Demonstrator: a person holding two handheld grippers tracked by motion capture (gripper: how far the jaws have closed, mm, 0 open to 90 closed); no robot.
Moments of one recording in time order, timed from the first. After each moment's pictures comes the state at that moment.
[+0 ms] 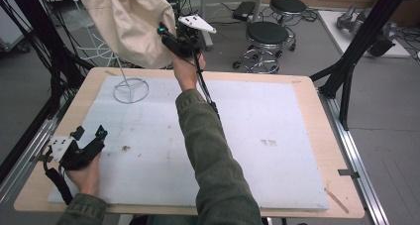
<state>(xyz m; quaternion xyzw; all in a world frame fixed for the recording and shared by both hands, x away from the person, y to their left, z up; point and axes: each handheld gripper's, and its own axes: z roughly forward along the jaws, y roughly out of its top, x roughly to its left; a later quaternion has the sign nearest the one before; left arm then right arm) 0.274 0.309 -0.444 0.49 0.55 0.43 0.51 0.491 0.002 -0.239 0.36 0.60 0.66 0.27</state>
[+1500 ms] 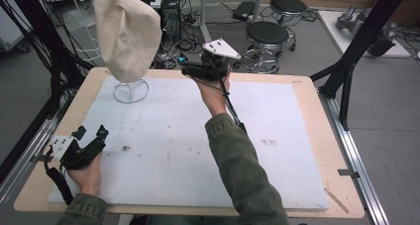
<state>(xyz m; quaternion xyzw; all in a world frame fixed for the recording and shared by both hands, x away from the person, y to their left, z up) 0.275 0.307 -0.444 0.49 0.55 0.42 0.52 0.440 -0.068 -0.273 0.35 0.64 0.60 0.33</state>
